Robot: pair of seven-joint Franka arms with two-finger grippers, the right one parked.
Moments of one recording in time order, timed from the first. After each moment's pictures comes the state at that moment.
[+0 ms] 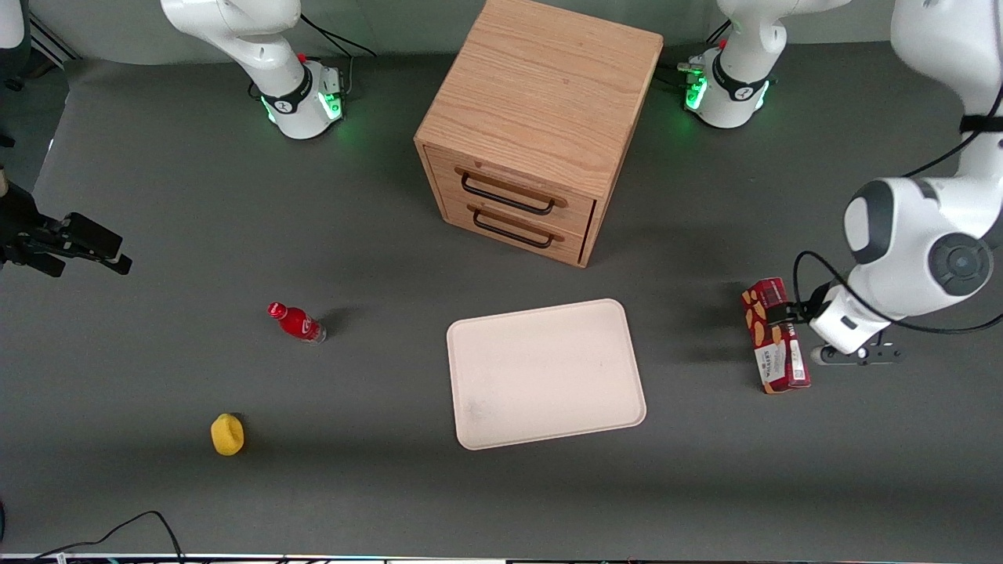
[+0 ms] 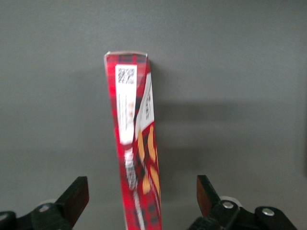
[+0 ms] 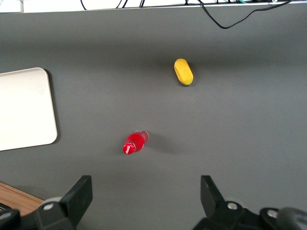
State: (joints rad) arm 0.08 0.37 -0.10 -1.92 0.02 2.22 -0.04
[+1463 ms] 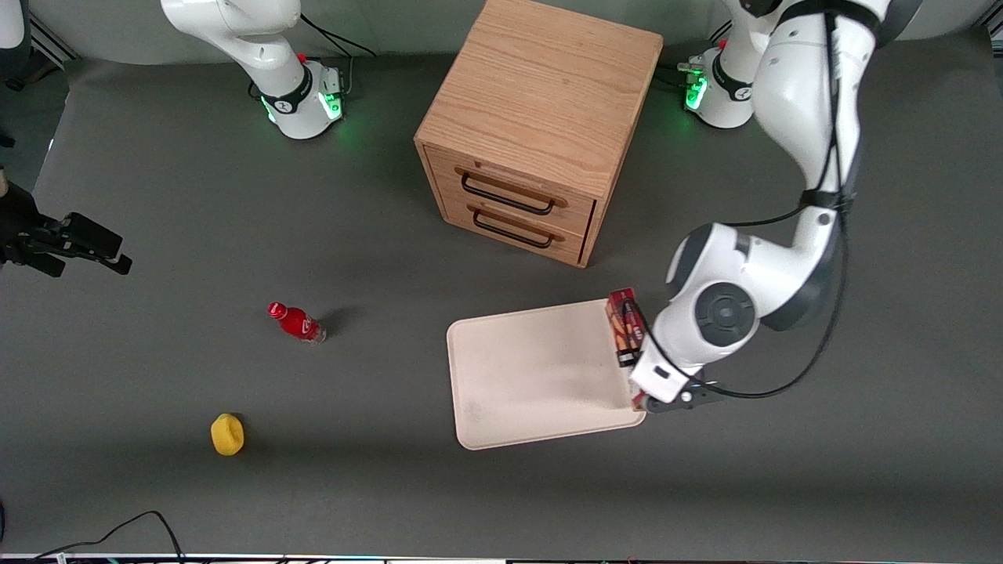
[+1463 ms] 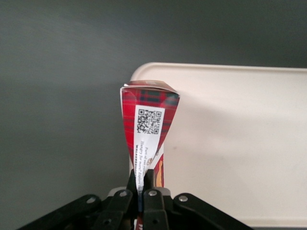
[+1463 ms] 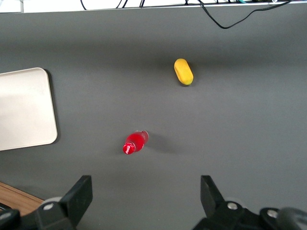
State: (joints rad) arm -0.32 0.71 -0.12 -1.36 0.01 2.05 -0.61
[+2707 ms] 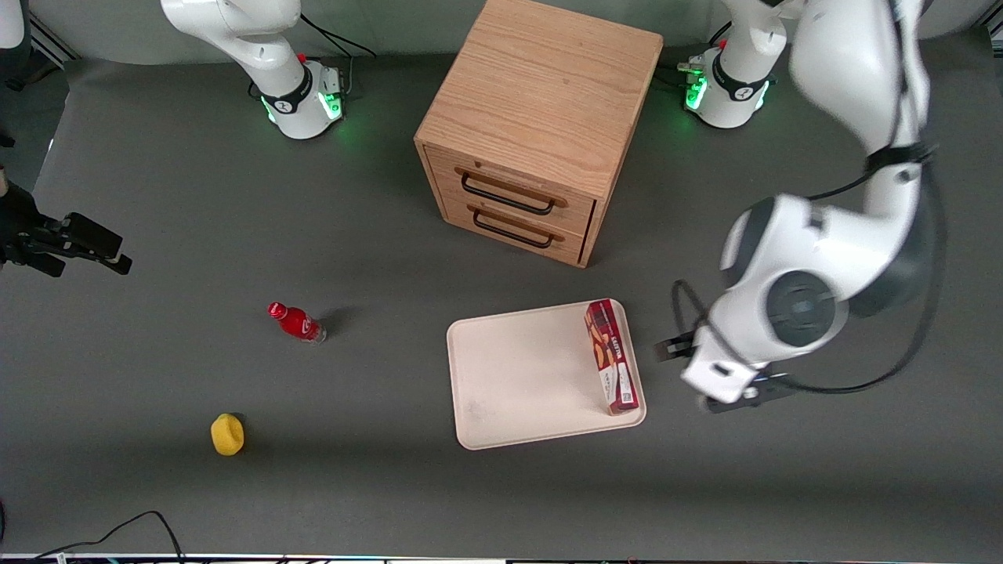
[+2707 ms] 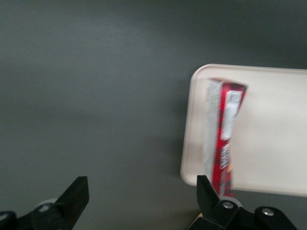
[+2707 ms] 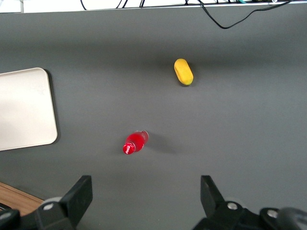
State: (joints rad) arm -0.22 0.55 -0.09 -1.20 0.05 1.60 -0.49
